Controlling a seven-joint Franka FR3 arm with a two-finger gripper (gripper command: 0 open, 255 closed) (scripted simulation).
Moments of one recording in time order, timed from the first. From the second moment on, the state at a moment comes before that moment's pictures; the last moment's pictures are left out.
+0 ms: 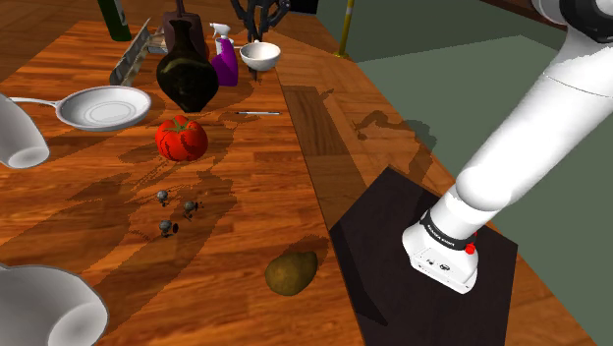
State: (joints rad) arm -0.25 0.06 0.56 -1.61 -0.07 1.80 0.98
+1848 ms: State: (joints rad) arm -0.26 0.25 0.53 -1.70 -0.17 2.05 0.99
